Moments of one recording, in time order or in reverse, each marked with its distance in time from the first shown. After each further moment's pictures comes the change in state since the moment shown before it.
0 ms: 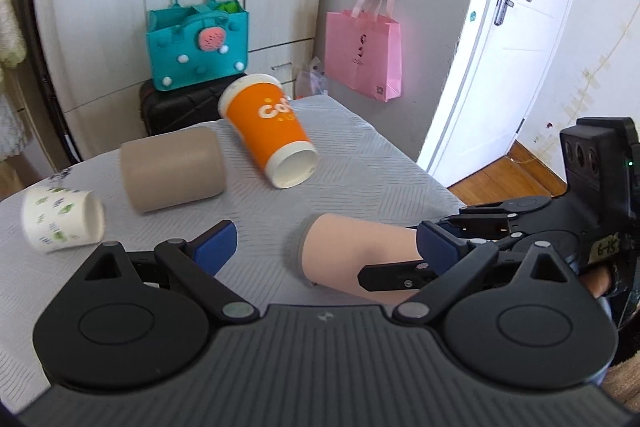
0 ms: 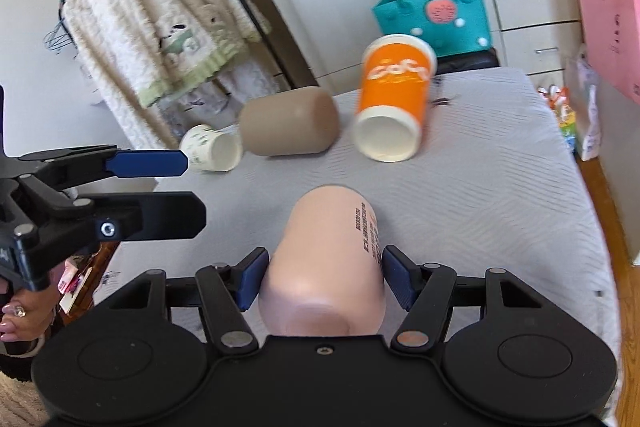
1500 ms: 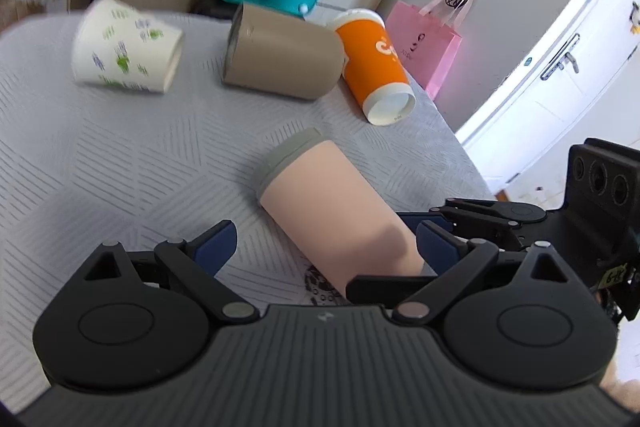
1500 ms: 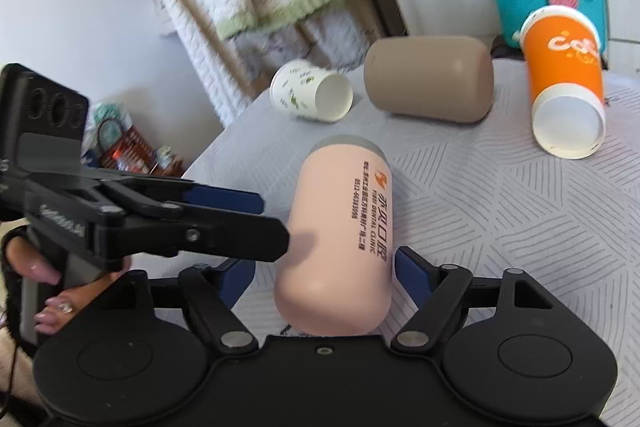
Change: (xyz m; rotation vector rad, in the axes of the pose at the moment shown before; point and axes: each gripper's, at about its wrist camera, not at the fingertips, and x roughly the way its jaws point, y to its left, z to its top) left arm 0.019 0.116 -0.077 -0.412 0.075 -0.109; right arm 0.073 0.072 -0.002 -0.186 0.146 0.180
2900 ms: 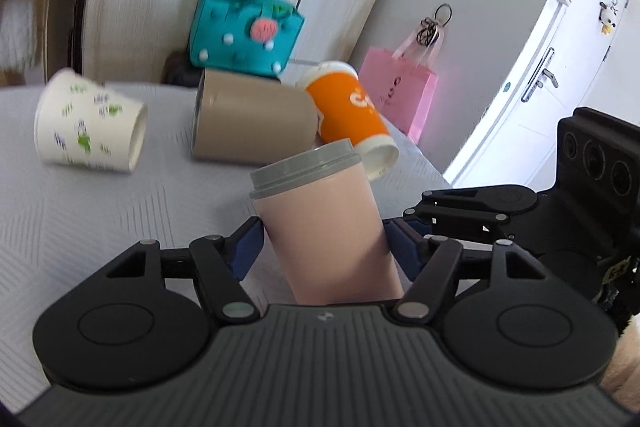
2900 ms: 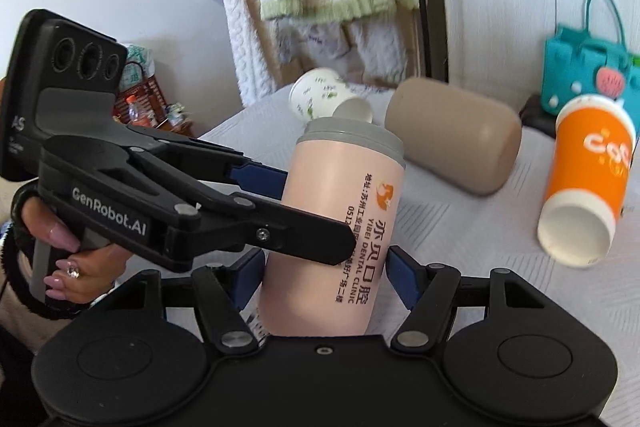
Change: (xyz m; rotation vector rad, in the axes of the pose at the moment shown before) left arm 0.016 -0.013 0.013 0.155 -0.214 -0.020; right arm 0.001 -0.004 0.023 -0.284 -0.013 -0.020
